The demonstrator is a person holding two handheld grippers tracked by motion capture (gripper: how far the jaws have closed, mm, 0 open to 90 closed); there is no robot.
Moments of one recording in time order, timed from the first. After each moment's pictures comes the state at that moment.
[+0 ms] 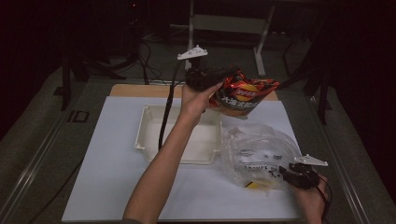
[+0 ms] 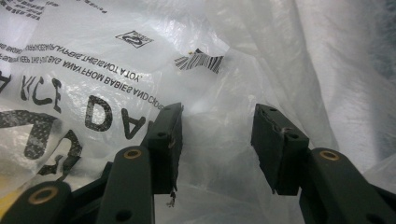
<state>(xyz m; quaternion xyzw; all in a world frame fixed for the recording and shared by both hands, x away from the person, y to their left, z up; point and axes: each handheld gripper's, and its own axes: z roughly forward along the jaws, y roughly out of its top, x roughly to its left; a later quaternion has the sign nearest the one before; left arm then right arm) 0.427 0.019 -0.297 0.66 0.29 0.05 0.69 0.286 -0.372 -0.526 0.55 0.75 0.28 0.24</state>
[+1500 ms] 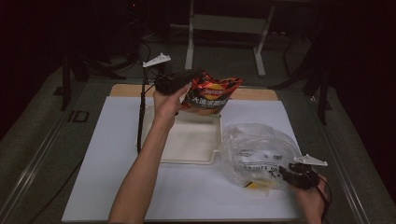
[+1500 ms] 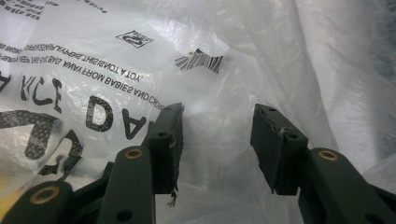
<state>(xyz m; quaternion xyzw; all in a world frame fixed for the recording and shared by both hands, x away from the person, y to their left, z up) 0.436 0.096 -0.336 0.63 0.36 0.07 0.69 0.286 -0.371 -0.526 0.55 0.75 0.28 0.24</state>
